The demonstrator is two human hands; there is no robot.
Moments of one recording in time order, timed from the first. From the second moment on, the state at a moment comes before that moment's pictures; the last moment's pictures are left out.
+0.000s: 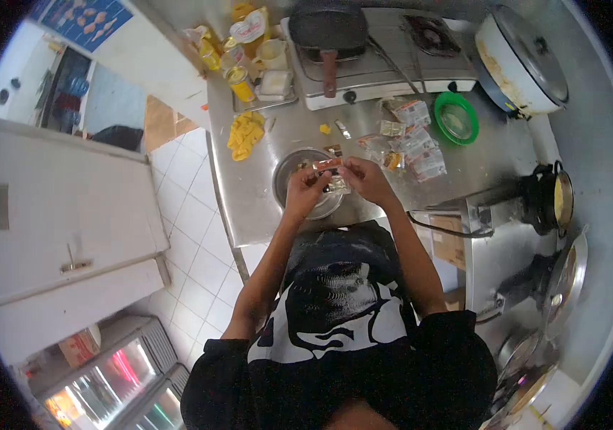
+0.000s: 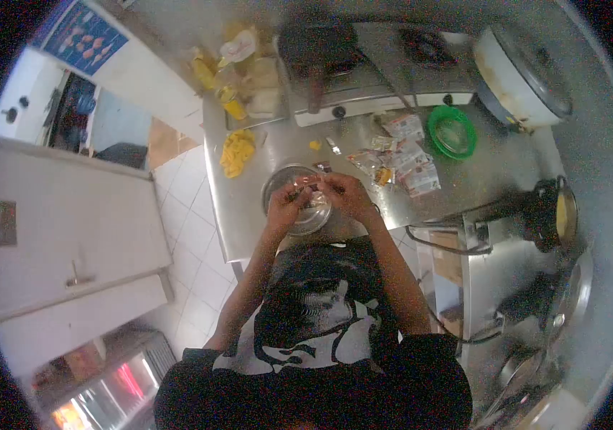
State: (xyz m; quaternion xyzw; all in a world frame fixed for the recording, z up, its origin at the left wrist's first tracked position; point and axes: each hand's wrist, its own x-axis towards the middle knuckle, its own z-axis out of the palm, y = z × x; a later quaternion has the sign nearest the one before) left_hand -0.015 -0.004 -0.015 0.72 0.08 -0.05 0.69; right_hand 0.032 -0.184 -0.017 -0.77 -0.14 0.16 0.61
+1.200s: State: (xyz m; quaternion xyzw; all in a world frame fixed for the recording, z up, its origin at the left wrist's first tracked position) left_hand -0.009 0.008 -0.023 0.57 -0.07 -0.18 0.80; right_hand -0.023 -0.232 0.005 -0.70 -0.17 0.10 0.69
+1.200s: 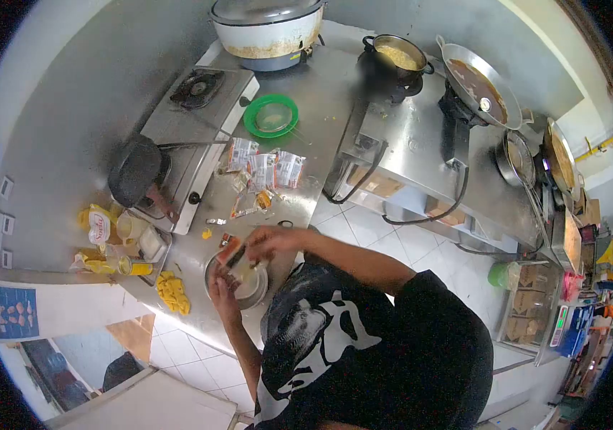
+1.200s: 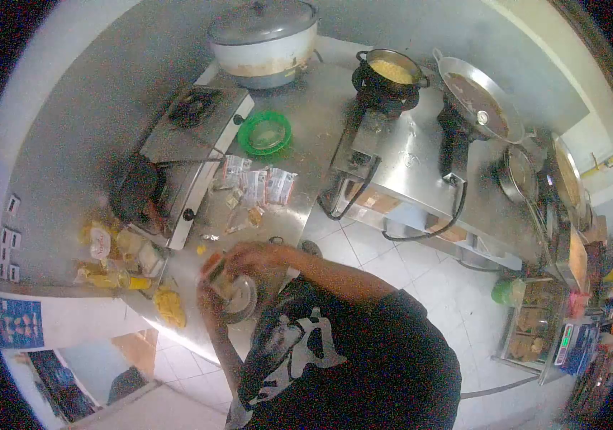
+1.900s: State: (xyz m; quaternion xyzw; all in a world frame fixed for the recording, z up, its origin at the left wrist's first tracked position) left_hand -0.111 -0.222 -0.015 0.71 -0.38 -0.46 0.39; right_hand -0.301 -0.449 0.046 -0.90 0.14 -0.01 0.40
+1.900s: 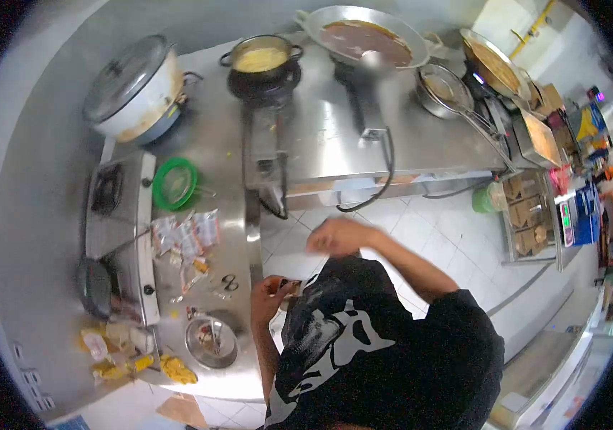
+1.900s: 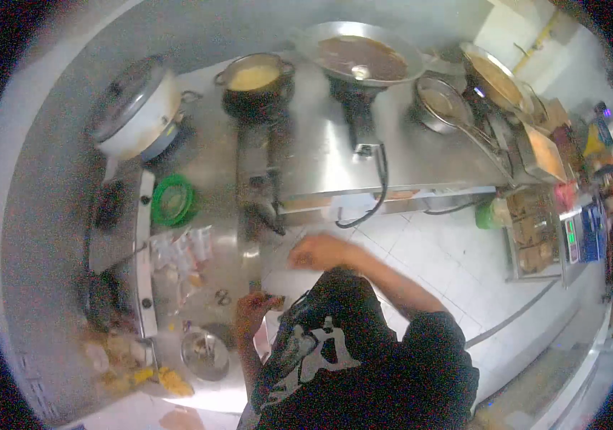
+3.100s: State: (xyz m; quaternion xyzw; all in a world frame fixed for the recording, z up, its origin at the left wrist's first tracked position) left_hand -0.325 -0.619 -0.049 0.71 -0.26 -0.36 0.54; right_hand -0.693 -1.074 0.210 -0.85 0.49 -0.06 -0.20
